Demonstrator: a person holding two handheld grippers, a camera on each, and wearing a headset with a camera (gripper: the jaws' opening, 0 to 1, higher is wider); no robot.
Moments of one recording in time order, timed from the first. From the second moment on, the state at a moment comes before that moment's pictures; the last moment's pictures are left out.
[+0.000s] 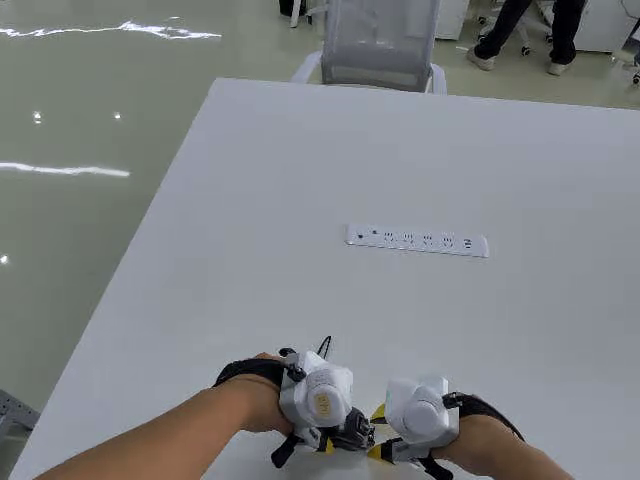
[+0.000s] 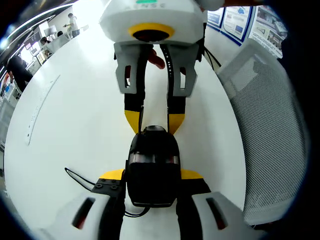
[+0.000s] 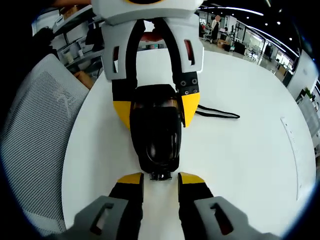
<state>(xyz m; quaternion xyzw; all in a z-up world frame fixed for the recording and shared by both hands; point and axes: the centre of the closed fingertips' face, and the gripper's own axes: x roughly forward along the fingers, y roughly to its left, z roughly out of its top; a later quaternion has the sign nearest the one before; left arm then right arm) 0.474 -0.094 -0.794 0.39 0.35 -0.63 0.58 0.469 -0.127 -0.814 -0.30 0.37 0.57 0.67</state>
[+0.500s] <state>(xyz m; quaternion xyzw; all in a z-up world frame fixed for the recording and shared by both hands) 0.476 -0.098 -0.796 0.39 0.35 -0.63 0.57 0.468 -0.127 -0.818 -0.32 0.37 0.57 0.65</state>
